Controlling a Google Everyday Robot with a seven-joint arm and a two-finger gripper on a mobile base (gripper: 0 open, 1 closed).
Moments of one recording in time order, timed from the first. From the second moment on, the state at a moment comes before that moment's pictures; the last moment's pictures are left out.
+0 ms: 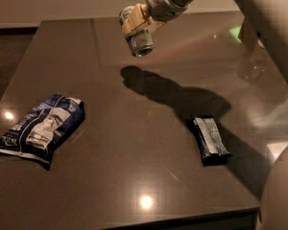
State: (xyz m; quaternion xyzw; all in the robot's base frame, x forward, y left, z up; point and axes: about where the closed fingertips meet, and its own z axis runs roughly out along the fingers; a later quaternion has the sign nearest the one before) arm 0.680 0.003 0.976 -0.89 -0.27 -0.28 0.23
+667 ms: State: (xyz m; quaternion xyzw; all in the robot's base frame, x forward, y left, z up) arm 0.667 0.009 0.966 -0.87 -0.28 -0.32 0.26
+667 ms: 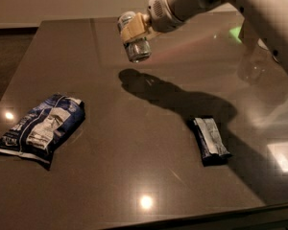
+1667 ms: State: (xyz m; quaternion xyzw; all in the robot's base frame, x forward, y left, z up) arm 0.669 0.014 0.960 -0.78 -0.35 -0.46 0.24
